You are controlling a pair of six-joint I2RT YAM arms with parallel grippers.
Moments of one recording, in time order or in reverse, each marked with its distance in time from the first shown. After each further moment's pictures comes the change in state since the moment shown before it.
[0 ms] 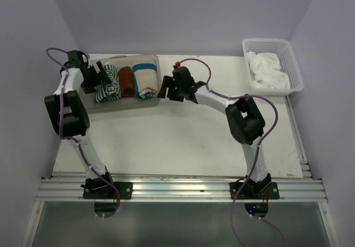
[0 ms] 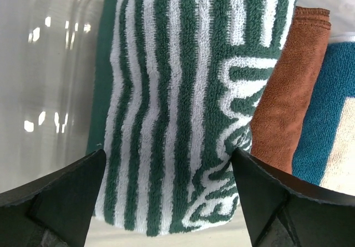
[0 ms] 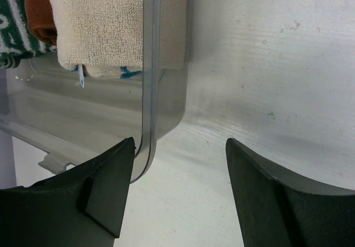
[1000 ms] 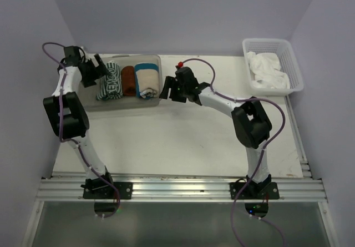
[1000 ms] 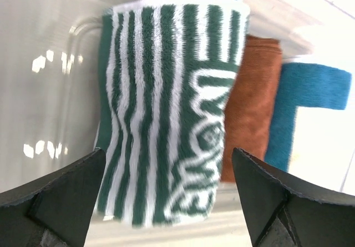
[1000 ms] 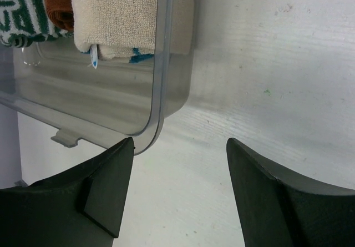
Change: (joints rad) left arm 0.003 -0.010 0.022 0.079 0.077 -0.019; right arm 0.003 -0.089 -0.080 -0.002 0.001 0.003
